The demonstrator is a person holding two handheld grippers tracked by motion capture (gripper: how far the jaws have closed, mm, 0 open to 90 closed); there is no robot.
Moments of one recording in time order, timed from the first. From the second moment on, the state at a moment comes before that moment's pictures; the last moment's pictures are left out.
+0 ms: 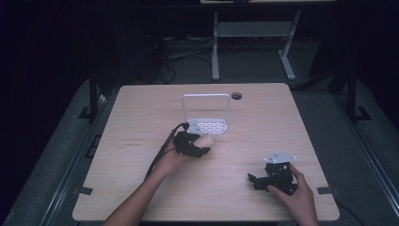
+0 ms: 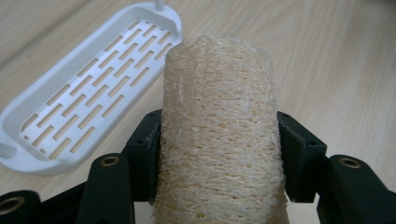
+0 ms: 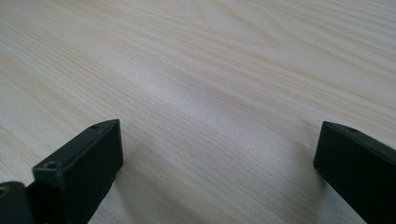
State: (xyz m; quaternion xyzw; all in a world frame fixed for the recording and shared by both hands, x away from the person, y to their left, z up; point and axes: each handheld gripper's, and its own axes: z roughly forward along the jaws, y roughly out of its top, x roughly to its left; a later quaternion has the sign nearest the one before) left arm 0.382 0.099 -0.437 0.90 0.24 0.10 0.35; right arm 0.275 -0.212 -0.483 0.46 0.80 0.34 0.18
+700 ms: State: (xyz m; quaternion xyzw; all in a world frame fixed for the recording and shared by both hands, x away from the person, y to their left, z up) left arm 0.405 0.092 -0.430 0.89 0.25 0.11 0.35; right arm 0.275 -0.212 -0.483 0.46 0.80 0.34 0.17
